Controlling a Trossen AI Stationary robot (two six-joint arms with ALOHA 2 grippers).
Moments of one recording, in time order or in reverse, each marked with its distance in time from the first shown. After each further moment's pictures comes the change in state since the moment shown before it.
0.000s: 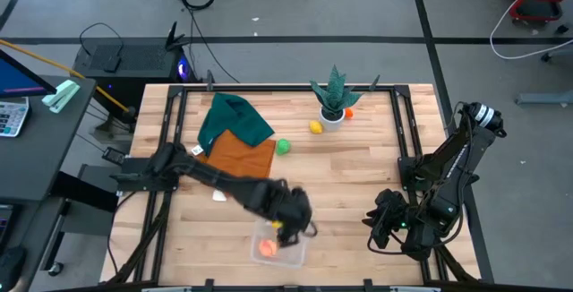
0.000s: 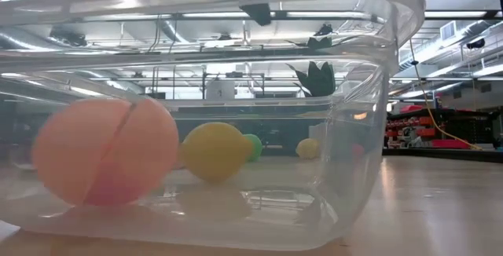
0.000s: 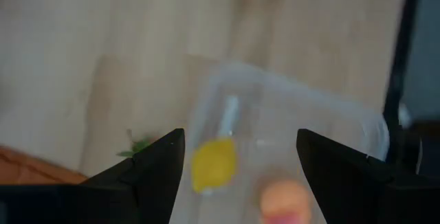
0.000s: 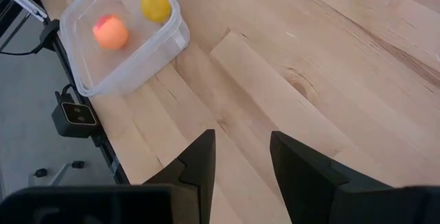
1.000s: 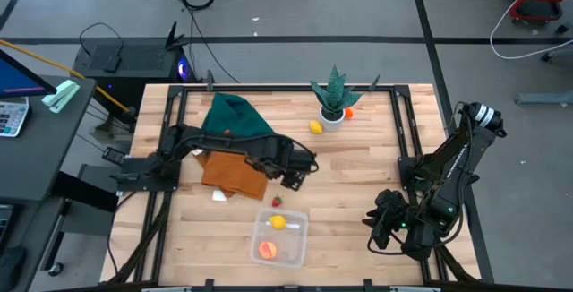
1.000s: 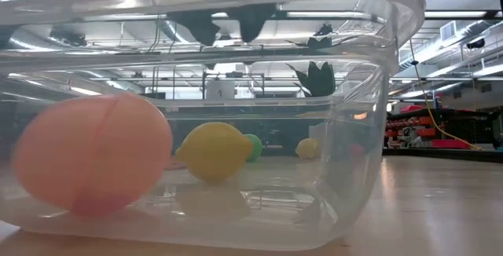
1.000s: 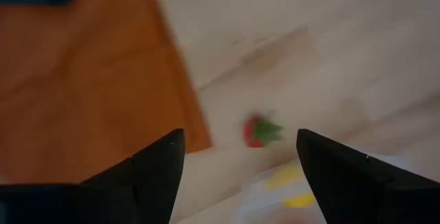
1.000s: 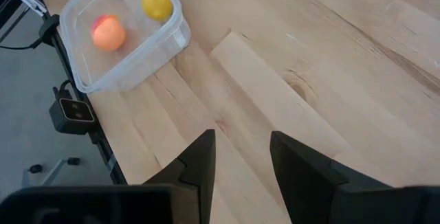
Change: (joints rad) left arm 0.270 0.000 0.008 -0.332 0.073 -0.568; right arm 0.000 0.000 0.000 0.000 0.001 -0.028
